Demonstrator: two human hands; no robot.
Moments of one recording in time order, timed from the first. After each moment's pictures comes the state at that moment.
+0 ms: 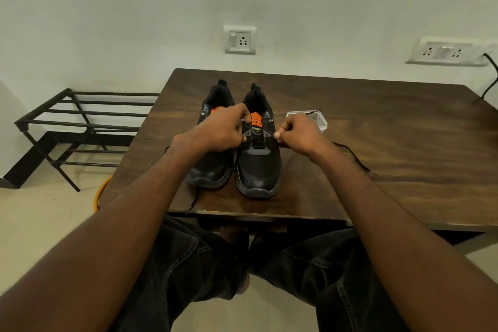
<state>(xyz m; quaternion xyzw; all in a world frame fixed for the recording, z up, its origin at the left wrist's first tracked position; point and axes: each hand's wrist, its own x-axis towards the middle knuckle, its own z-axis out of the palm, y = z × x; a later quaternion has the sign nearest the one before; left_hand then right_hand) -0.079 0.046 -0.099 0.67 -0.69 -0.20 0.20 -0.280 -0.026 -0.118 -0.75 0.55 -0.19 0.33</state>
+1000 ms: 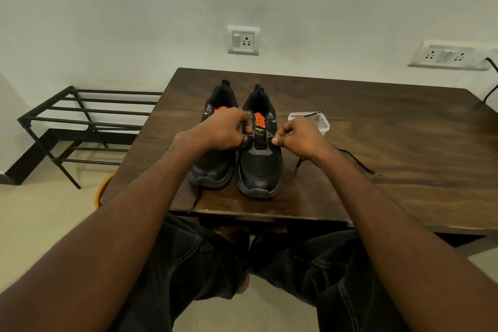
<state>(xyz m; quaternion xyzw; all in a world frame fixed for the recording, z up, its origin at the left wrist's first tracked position) -0.078 0.050 -0.095 0.67 -0.69 -0.22 0.17 -0.279 -0.023 -0.123 -0.77 0.53 -0.15 0.32</state>
